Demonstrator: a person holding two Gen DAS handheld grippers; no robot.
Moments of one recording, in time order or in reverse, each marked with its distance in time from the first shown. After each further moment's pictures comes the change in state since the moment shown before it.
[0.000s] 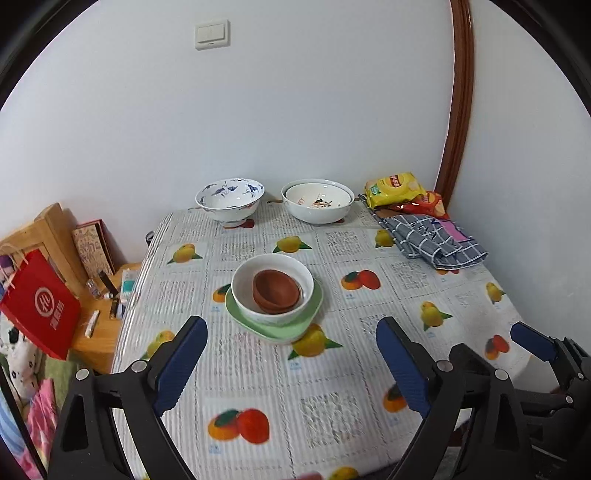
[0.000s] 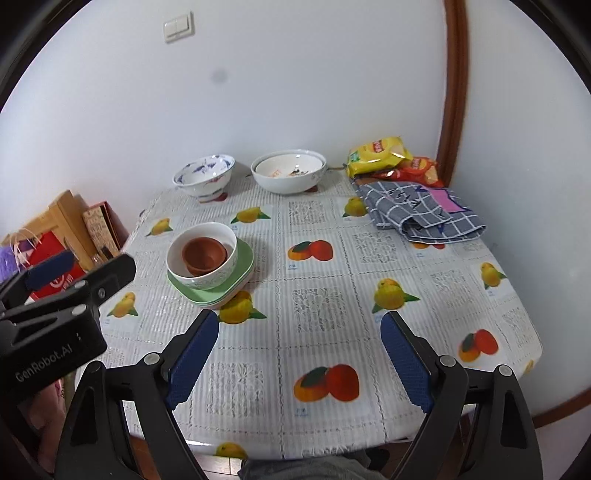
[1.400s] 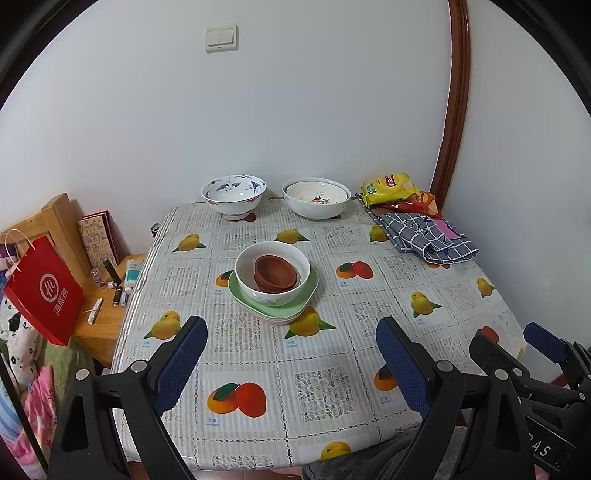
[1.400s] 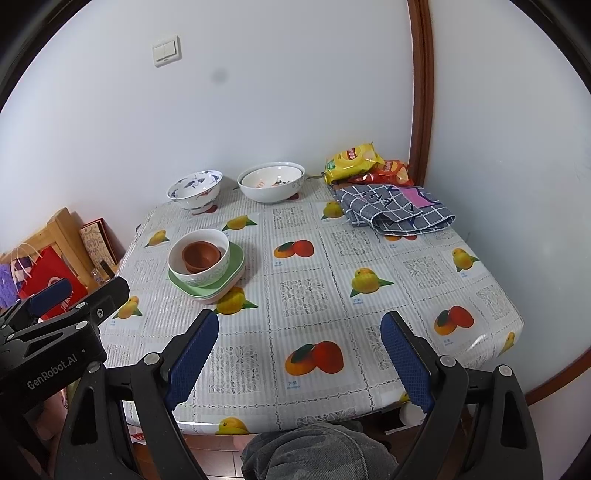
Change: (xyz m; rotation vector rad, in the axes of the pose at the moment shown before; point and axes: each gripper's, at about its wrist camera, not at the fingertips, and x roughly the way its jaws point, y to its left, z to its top) left arm -0.029 0.000 -0.024 -0.018 -0.005 -0.001; right arm -0.046 -0.007 -0.025 0.045 -0.043 -0.036
